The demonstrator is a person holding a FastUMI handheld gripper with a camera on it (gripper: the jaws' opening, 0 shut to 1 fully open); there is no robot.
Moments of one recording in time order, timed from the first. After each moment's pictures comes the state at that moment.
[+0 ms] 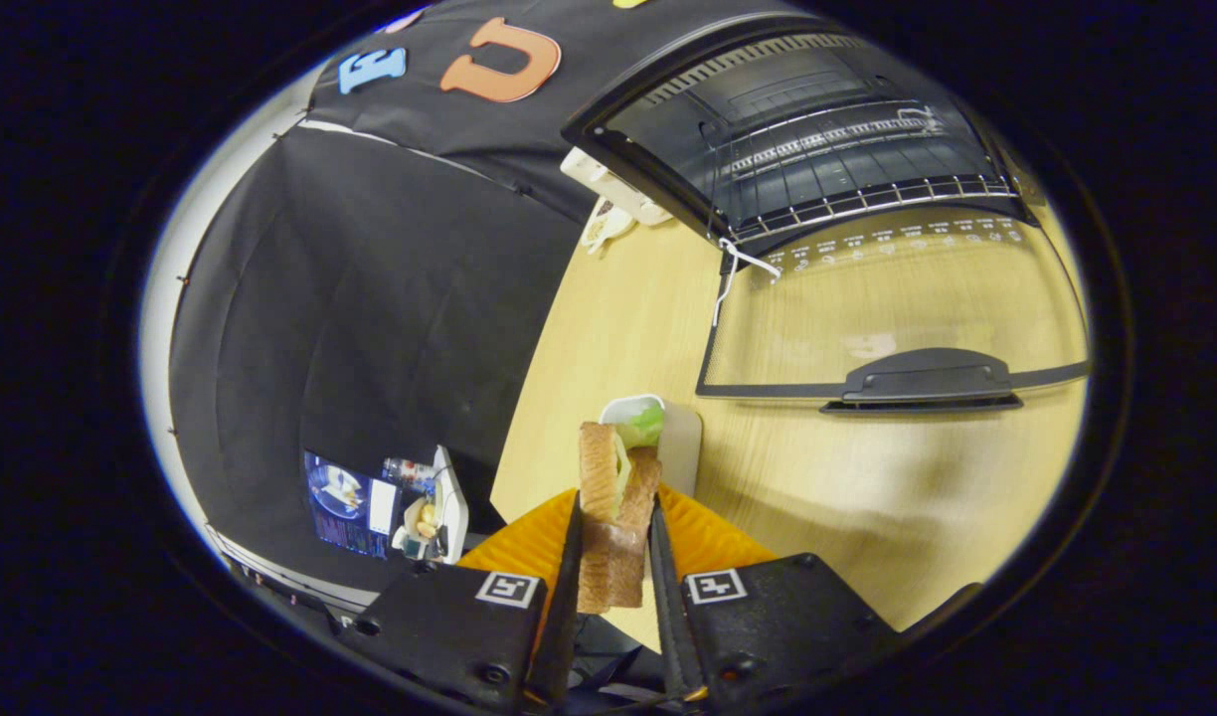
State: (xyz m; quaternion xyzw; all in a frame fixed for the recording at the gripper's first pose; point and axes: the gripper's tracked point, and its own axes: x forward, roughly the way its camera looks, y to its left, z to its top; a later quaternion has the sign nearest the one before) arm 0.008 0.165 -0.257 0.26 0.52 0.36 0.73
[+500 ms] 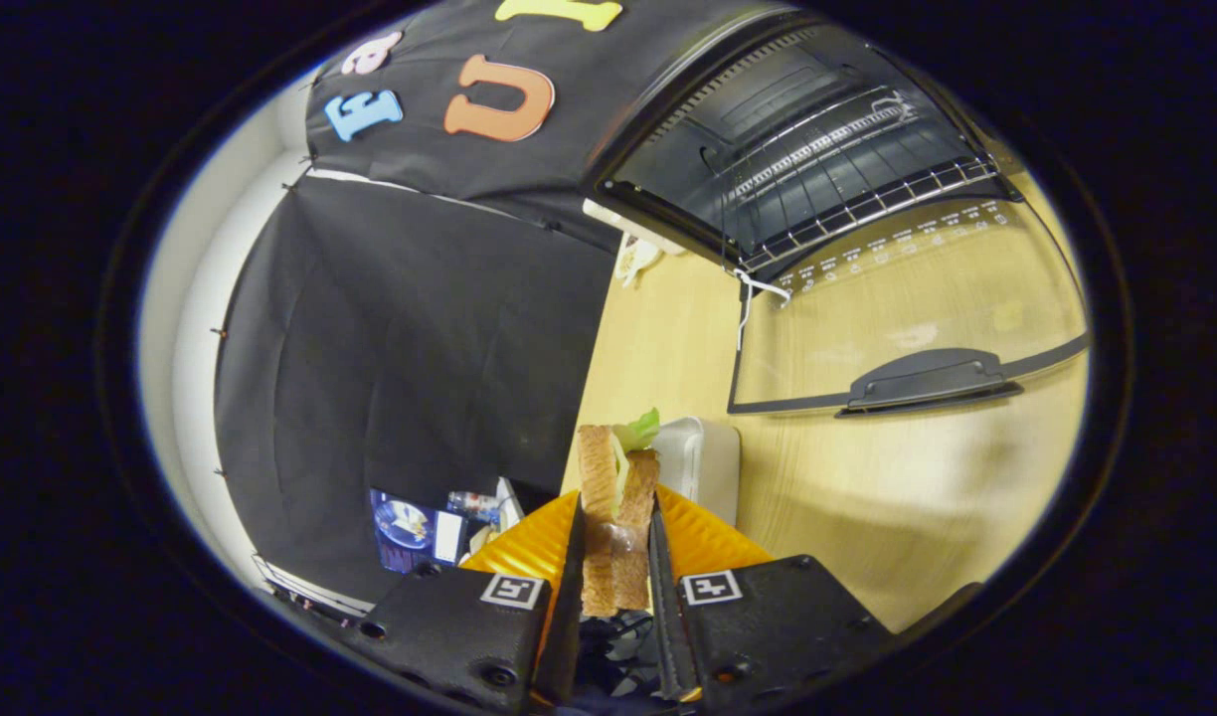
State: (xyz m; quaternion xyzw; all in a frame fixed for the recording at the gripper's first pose) arm 0.024 0.154 -0.217 0.36 0.47 0.38 0.71
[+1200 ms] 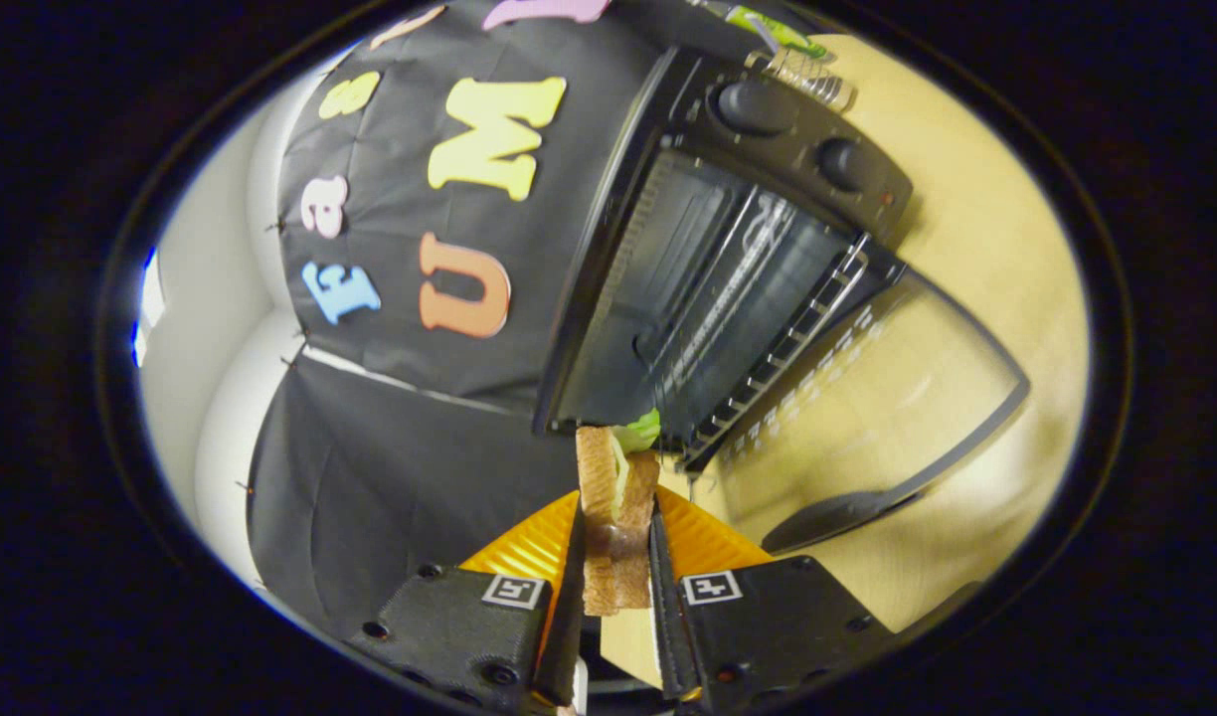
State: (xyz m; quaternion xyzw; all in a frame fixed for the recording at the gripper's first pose) arm 0.135 0.065 -0.193 0.55 0.27 0.21 0.77
